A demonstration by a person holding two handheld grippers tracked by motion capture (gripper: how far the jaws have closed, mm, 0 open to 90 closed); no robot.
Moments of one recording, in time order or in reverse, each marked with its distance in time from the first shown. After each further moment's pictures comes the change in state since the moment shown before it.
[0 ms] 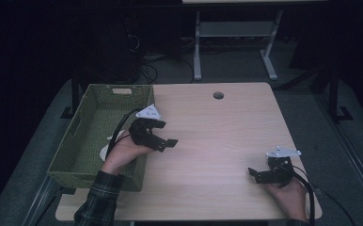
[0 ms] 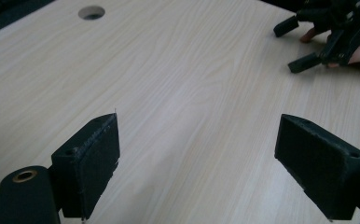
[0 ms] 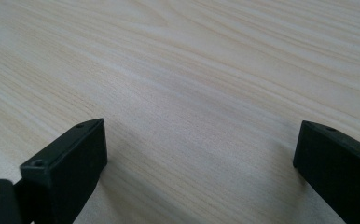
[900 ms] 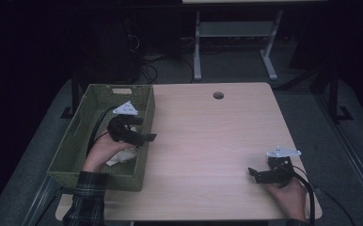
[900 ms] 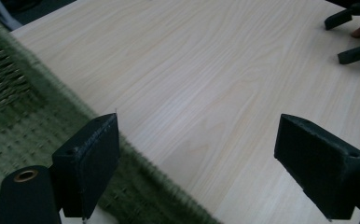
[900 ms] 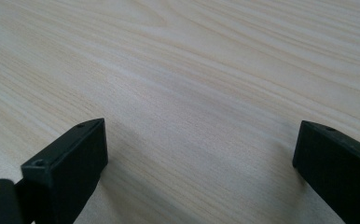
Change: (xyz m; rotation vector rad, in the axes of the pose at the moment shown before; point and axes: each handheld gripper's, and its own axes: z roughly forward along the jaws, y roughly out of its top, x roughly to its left) left arm 0.041 -0.029 -0.038 0.008 0.114 -0.072; right arm 0.000 0.000 0.000 0.000 -0.001 0.001
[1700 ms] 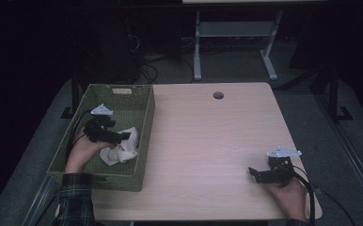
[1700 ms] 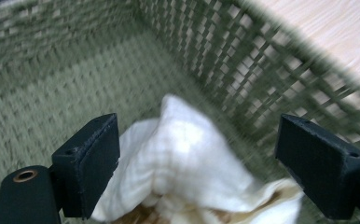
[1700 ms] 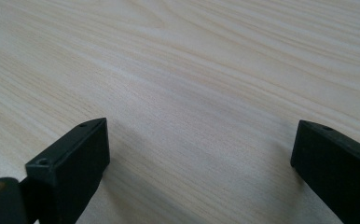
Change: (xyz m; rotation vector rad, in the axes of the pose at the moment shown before) left arm 0.055 -0.049 -0.023 0.074 0.185 -0.140; right arm 0.000 0.000 0.000 -0.002 -0.004 0.008
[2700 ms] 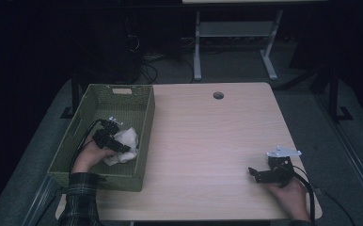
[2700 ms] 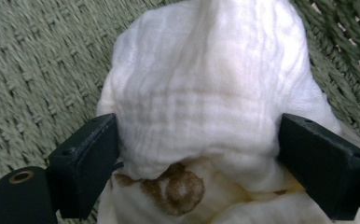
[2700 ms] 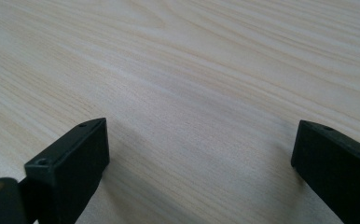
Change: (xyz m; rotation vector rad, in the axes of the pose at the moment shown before) left arm 0.009 -0.027 0.052 0.362 0.084 -0.056; right arm 0.000 0.000 0.000 0.000 0.001 -0.003
